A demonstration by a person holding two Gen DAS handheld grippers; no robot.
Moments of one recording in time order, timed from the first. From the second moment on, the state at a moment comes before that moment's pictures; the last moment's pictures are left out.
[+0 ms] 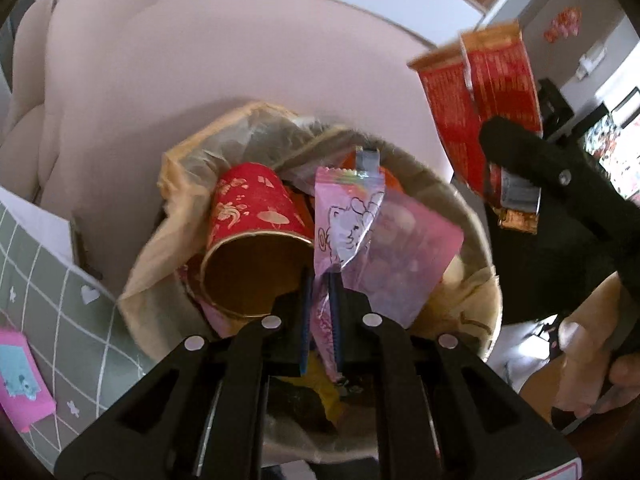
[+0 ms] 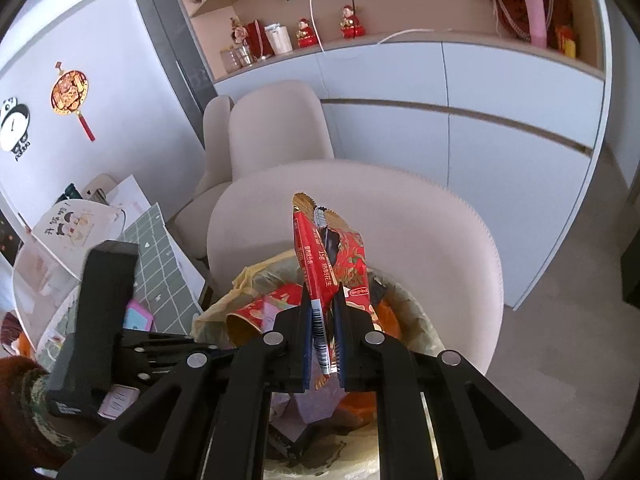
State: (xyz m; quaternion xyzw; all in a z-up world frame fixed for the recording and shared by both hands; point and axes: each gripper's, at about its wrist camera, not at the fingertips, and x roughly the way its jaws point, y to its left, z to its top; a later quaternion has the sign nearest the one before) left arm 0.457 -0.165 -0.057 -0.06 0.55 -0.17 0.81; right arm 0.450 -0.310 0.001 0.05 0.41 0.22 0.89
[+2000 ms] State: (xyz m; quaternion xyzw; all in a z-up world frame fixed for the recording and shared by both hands) left arm 0.195 0.071 -0.015 -0.11 0.40 0.00 0.91; right arm 0.290 -0.230 -0.006 0.08 0.41 0.14 0.90
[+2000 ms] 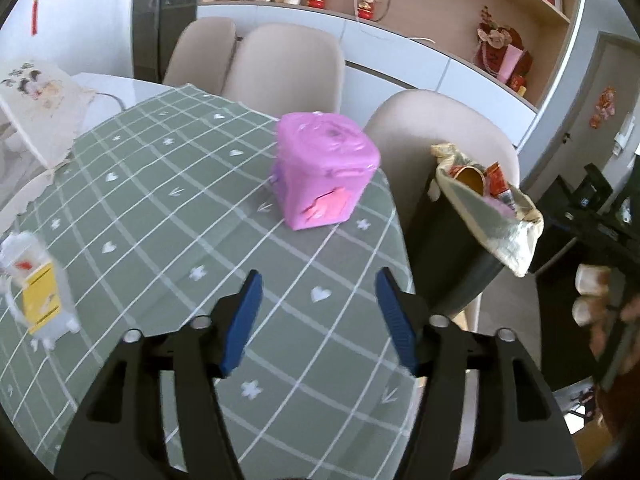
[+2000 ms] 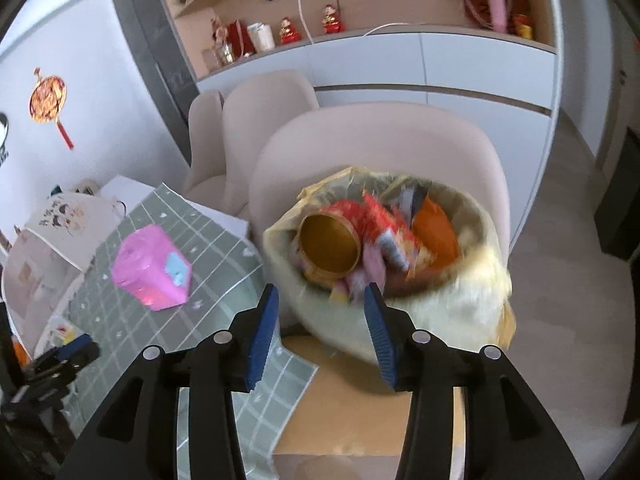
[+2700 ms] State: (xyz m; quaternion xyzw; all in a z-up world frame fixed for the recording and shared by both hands) left arm 0.021 0.020 -0.004 -0.01 0.30 0.10 0.95; right arm 0.078 -0.173 -0.035 0.01 0.32 0.23 0.92
